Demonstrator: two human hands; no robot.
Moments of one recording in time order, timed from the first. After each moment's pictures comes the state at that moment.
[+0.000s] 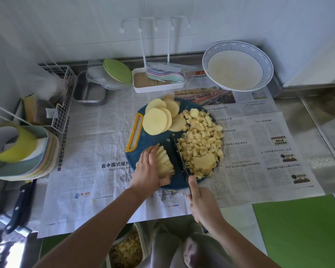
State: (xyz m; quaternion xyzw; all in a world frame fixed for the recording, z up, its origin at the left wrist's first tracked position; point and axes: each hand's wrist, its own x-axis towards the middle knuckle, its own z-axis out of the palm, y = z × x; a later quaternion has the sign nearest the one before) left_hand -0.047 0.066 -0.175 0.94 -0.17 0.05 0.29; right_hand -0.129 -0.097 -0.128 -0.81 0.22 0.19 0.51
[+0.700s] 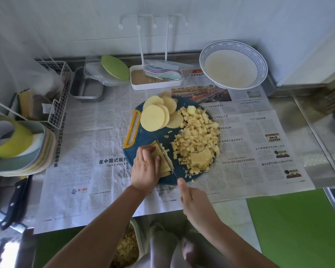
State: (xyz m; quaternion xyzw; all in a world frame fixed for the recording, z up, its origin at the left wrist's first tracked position) left_hand -0.053 0.059 -0.175 0.92 -0.11 0.13 0.35; right_hand -0.143 -0.086 -0.105 -0.87 0.11 0.20 0.43
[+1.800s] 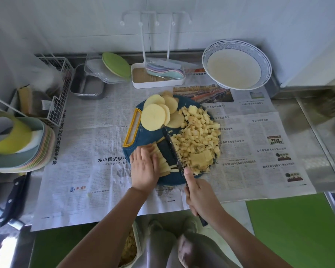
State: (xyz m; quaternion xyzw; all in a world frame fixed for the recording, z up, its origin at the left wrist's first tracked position) left_hand -0.051 0.051 -0.178 0.92 -0.04 0.17 0.34; right_hand -0.124 -0.104 -0.107 -0.81 0.17 0.23 0.51
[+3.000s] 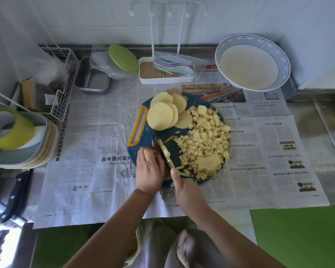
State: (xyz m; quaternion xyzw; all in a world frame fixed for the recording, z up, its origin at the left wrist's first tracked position) left_hand -0.046 0.046 -0.183 0.90 -0.02 0.21 0.38; right_hand -0.099 -0.068 -0.124 -0.86 0.10 0.24 0.43
